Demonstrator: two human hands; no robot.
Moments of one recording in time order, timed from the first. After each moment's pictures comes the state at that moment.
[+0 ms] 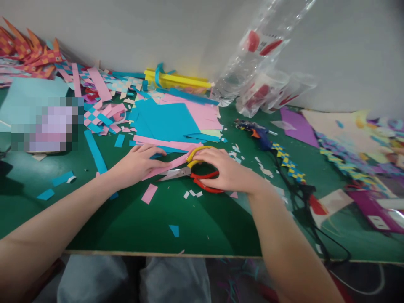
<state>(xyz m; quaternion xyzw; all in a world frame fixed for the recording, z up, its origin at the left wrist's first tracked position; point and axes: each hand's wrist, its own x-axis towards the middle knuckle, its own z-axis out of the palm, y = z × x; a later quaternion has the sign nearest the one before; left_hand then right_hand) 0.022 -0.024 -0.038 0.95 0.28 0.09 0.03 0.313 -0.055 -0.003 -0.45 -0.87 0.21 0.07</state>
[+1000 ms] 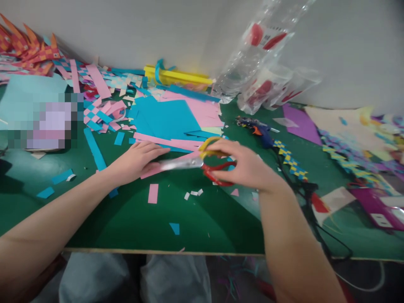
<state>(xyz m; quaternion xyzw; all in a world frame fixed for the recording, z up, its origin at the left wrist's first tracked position) 0.022 -0.022 -0.034 0.93 0.31 0.14 0.12 0.326 -0.059 0.000 -0.47 -0.83 0.20 0.22</state>
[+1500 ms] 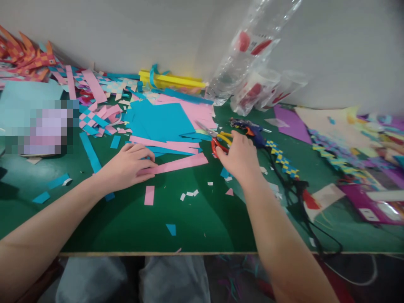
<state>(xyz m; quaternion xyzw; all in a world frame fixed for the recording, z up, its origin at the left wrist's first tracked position) 0.014 -0.030 -0.025 0.95 0.27 0.15 0.04 0.351 -0.033 -0.044 -0.71 -0.66 -0.06 0.24</state>
